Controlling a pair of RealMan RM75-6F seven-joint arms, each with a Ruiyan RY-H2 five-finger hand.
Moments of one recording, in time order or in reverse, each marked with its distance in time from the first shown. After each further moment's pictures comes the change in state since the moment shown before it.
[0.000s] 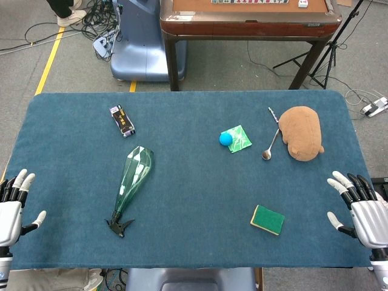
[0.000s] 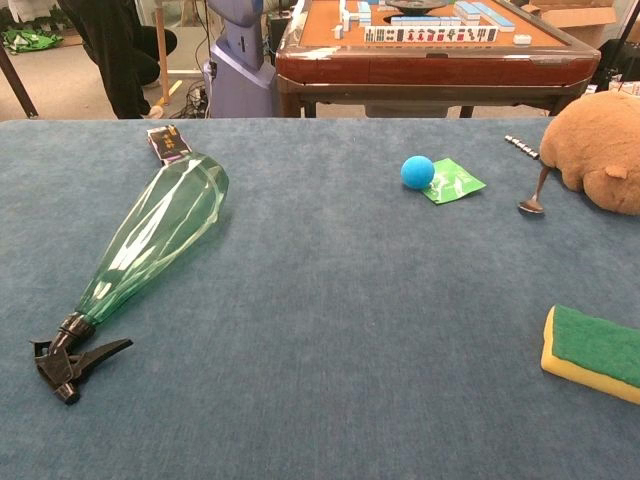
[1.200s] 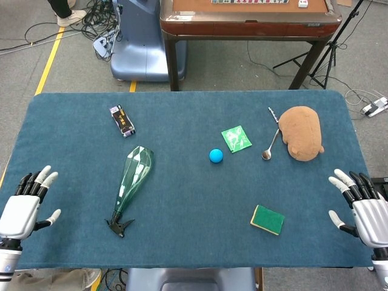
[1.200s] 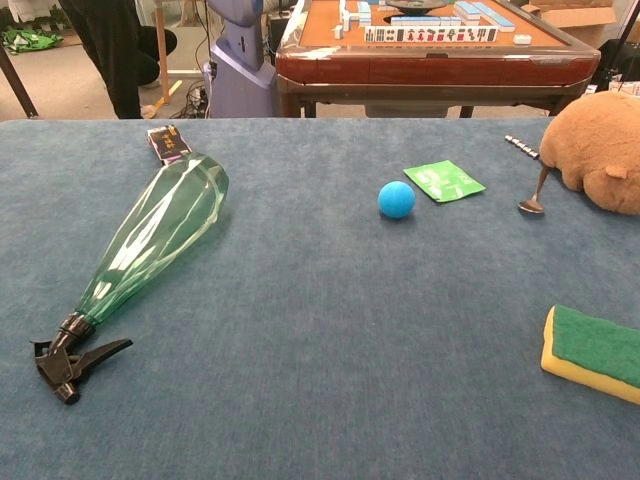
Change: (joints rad) left arm -0.085 0.061 0.015 -0.011 0.089 -0.130 -0.082; right arm 0.000 0.020 0.009 -0.023 0.000 0.007 -0.025
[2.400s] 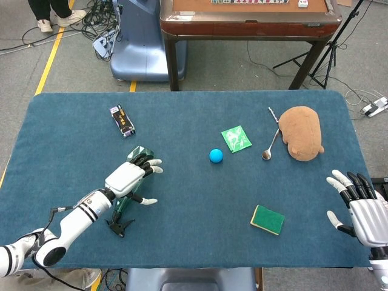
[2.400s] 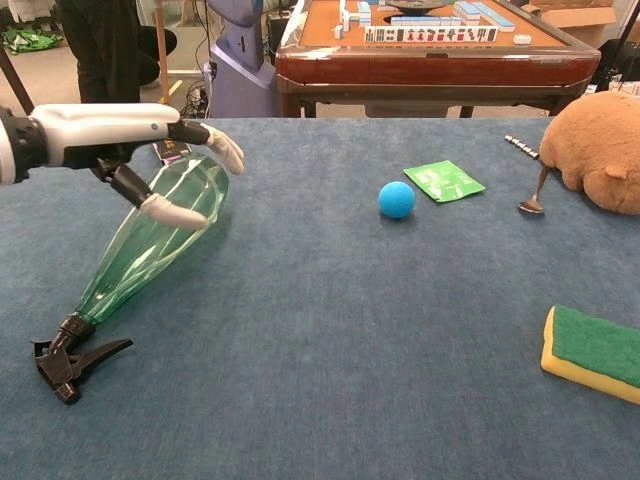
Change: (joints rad) left arm -0.594 -0.238 -0.126 0.119 -0.130 -0.625 -0.093; right arm 0.002 0.012 -0.001 -0.048 0.021 -0.022 -0.045
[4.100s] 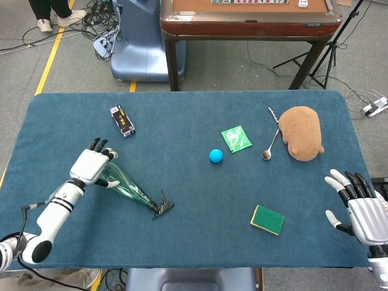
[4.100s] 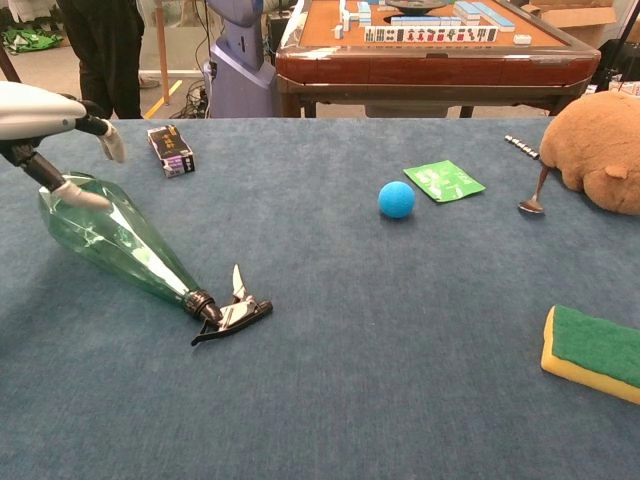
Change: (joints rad) left arm -0.034 0.073 0.192 0.065 -0.283 0.210 0.393; right arm 0.011 -0.011 0.002 0.023 -0.001 -0.017 0.020
